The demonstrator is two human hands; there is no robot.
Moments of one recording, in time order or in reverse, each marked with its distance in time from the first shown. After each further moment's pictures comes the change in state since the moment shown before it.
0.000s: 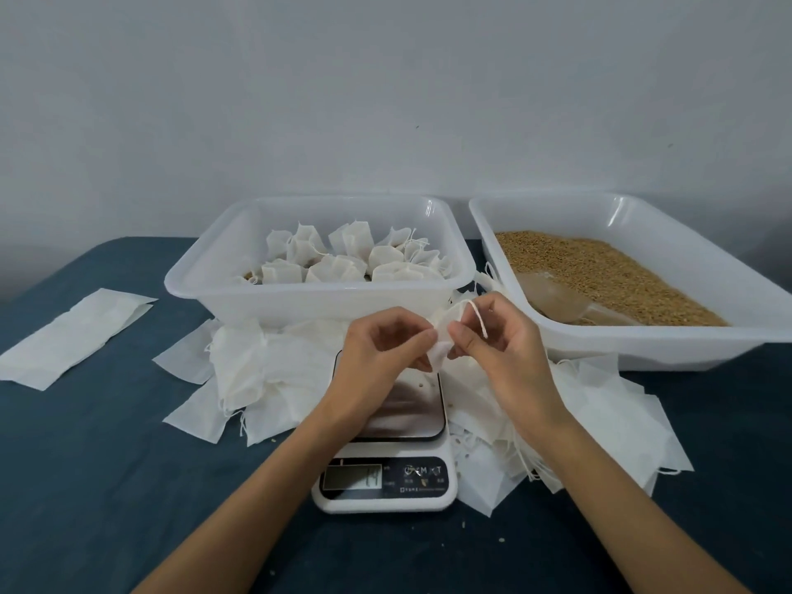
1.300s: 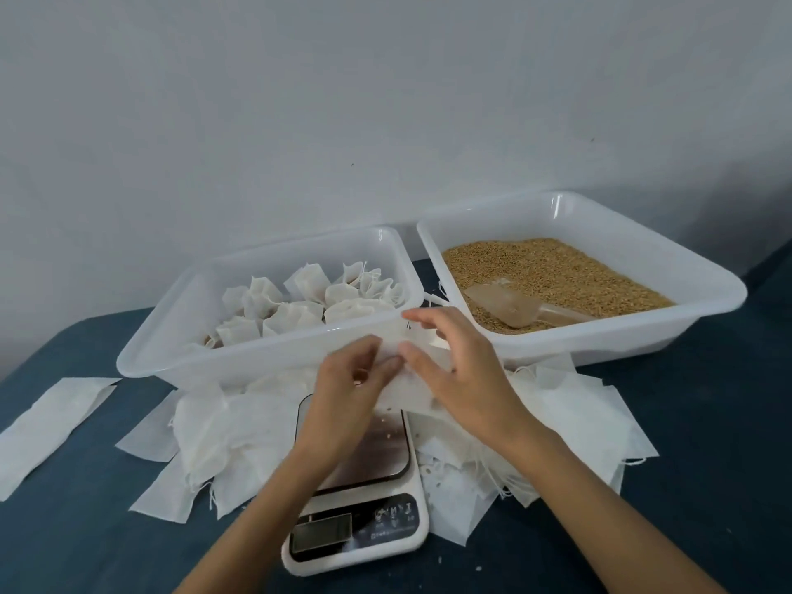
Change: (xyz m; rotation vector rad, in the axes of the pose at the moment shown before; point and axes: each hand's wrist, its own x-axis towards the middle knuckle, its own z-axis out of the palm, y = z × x) left_hand 0.013 0.007 0.015 0.469 -0.035 0.099; right_hand 0.004 -0.008 -0.012 -0.448 0.020 -0.129
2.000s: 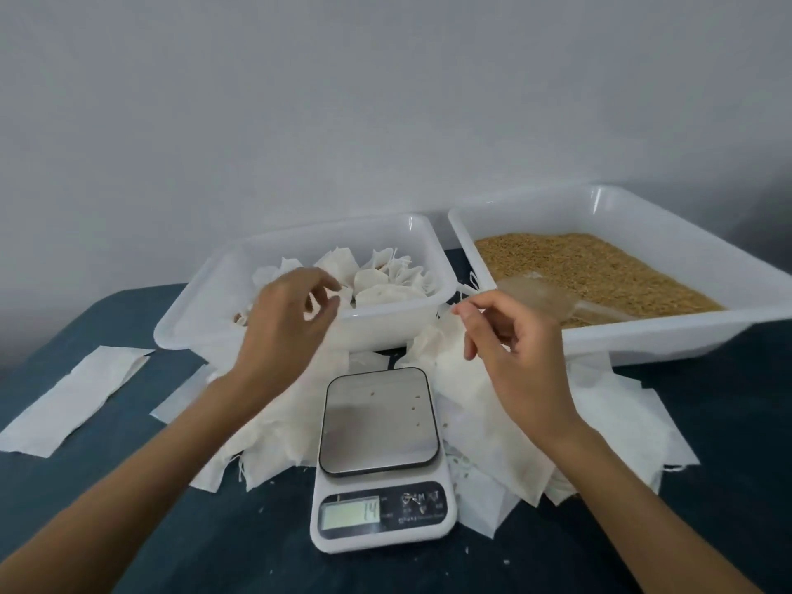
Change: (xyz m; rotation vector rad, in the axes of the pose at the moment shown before) left_hand 0.039 -0.006 -0.095 0.622 0.190 0.196; right_hand 0.000 -0.014 -0.005 0.184 0.202 -0.062
